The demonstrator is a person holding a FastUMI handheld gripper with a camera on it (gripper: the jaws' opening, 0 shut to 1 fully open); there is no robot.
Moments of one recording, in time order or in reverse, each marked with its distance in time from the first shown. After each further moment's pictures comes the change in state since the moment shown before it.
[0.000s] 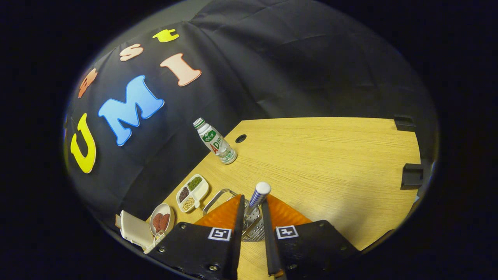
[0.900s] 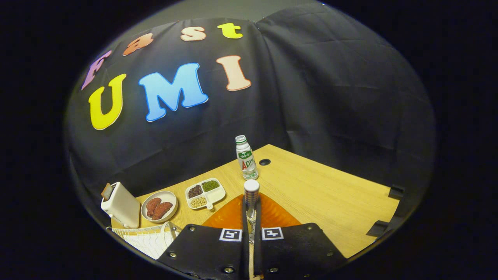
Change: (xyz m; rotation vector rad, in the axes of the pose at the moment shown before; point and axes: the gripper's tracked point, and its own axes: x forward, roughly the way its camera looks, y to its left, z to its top) arm -0.074 0.080 0.061 -0.422 -0.143 0.078
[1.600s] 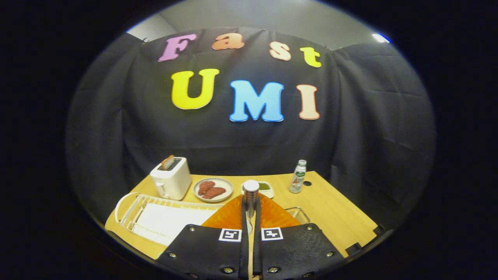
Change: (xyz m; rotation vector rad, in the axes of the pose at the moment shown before) arm -0.176 0.134 -0.013 -0.352 -0.057 0.403
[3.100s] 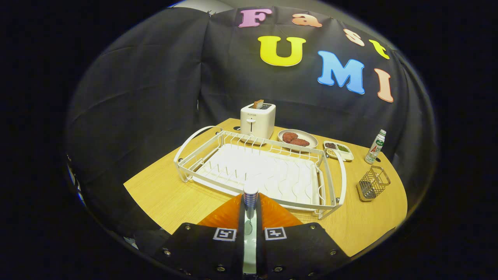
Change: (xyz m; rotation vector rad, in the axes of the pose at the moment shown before) arm -0.053 0.162 -0.163 -0.192 0.206 0.370
